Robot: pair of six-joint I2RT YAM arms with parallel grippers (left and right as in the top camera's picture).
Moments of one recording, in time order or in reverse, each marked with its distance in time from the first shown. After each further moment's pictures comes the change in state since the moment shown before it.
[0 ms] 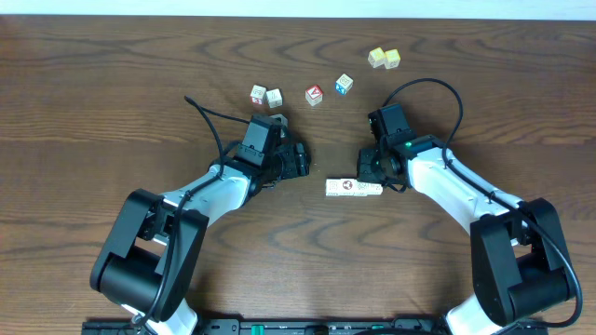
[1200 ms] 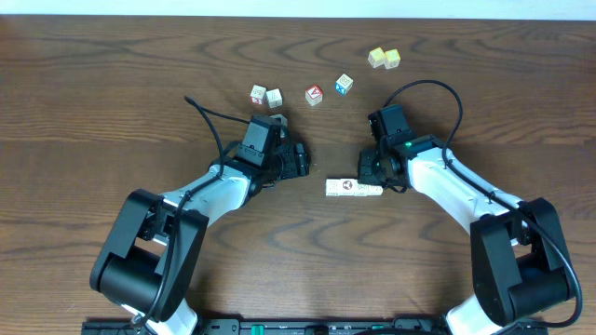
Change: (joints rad) left arm 0.000 0.000 0.000 -0.003 -0.003 0.000; right arm 0.000 0.000 0.000 -0.023 0.000 0.000
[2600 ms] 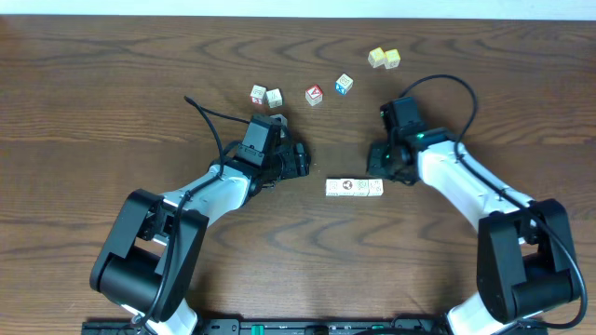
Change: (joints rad) left arm 0.000 0.000 0.000 -0.001 0.000 0.000; right arm -0.084 0.000 0.049 -0.067 0.003 0.026
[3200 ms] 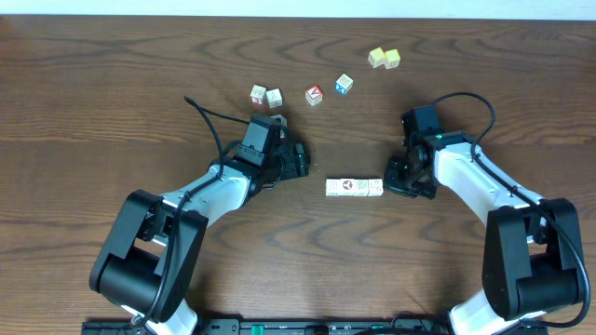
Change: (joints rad) left arm 0.000 -0.004 0.000 -0.010 0.000 0.000; right arm -0.077 0.000 -0.058 -0.110 -0.058 0.000
